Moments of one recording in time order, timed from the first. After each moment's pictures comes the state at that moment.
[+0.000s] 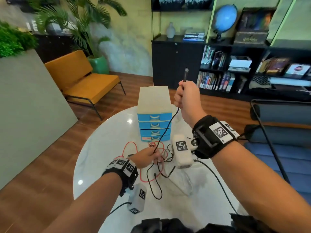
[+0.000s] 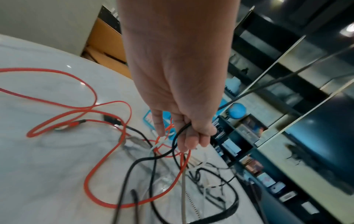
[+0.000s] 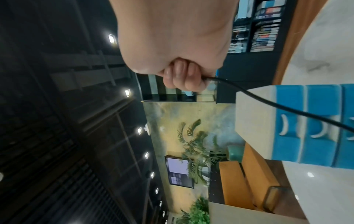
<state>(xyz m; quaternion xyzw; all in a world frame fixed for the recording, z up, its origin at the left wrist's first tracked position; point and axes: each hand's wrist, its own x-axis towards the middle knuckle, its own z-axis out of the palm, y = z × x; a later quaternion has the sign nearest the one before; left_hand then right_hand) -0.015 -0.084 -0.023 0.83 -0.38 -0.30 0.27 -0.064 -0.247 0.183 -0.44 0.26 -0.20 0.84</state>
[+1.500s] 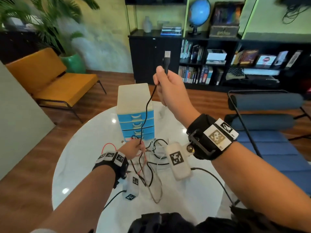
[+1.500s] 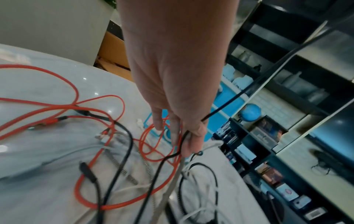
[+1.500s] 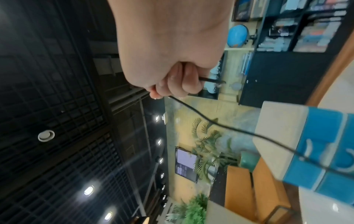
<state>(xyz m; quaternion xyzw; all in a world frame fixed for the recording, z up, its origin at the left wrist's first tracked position) 0.011 -0.116 -0.022 0.85 -0.37 -0.26 0.26 -0.092 -0.257 0.184 -0.75 0.05 -0.31 0.59</state>
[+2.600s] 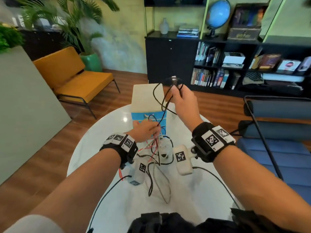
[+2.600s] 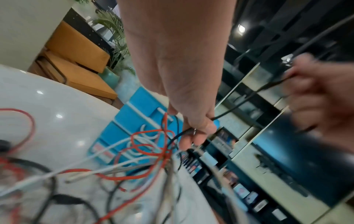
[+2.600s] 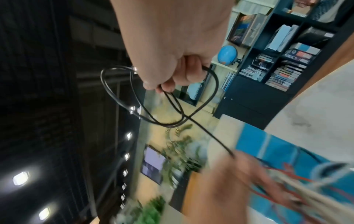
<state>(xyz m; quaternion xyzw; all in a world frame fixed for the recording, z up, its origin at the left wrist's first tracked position) 0.019 -0.131 0.044 0.89 -0.40 -0.13 0.17 -0.071 -0.270 0.127 -0.81 0.13 -0.34 0.46</state>
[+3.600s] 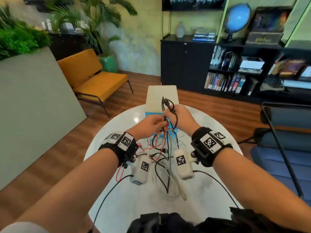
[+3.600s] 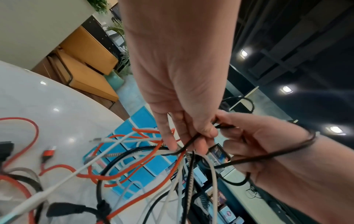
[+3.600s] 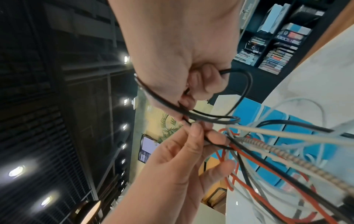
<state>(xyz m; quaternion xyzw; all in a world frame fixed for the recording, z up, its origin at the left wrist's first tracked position) 0.010 -0.099 0.076 0.77 -0.37 -0.24 0.46 -0.051 -0.236 0.097 -0.88 0.11 -0.13 0.44</state>
